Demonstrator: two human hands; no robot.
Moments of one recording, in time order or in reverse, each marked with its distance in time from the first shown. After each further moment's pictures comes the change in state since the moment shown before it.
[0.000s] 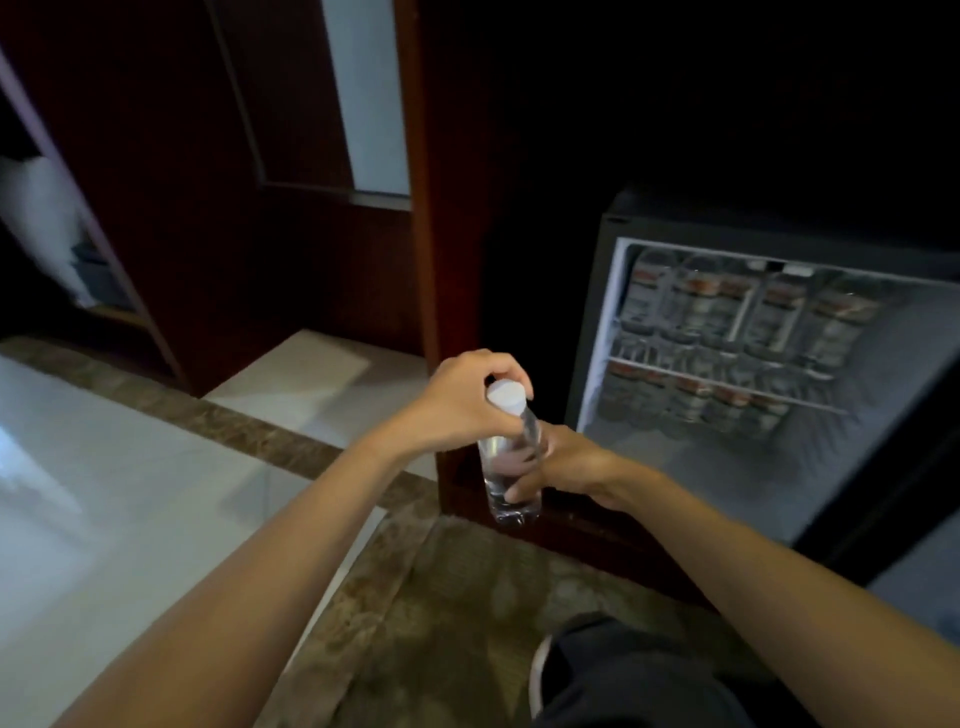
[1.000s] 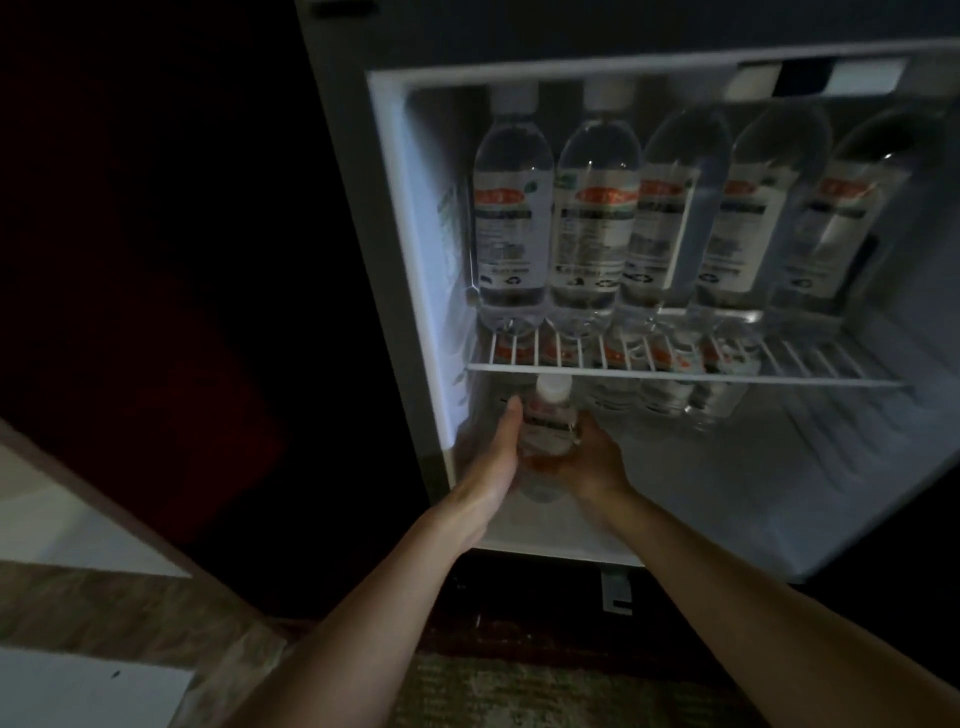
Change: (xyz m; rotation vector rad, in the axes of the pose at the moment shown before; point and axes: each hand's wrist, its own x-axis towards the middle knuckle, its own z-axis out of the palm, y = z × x) left_hand 0.252 -0.102 0.281 -0.826 -0.017 -0.448; right_hand 0.190 0.236 -0.161 0.298 0.759 0.206
